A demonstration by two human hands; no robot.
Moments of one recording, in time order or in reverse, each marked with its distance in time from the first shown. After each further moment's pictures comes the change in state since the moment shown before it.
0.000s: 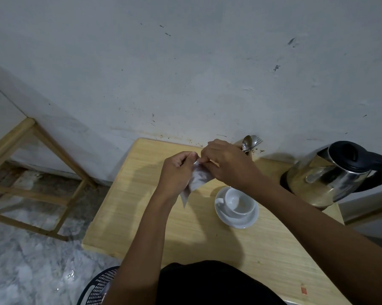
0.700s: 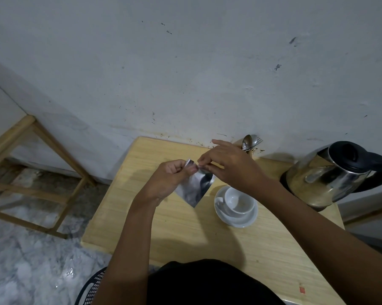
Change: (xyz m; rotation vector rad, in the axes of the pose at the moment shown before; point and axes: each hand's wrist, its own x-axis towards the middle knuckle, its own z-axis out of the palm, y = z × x) left_hand 0.001 -0.019 -0.031 -0.033 -0.344 -0.061; right_hand -0.011 0.009 0.002 -0.001 0.123 -0.135
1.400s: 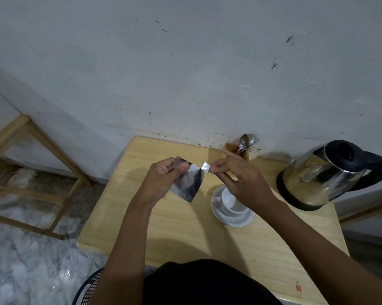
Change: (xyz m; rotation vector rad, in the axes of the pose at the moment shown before) left_hand 0.007 -0.015 -0.002 -0.083 0.137 0.064; right_hand -0.046 -0.004 0.005 0.127 0.239 0.111
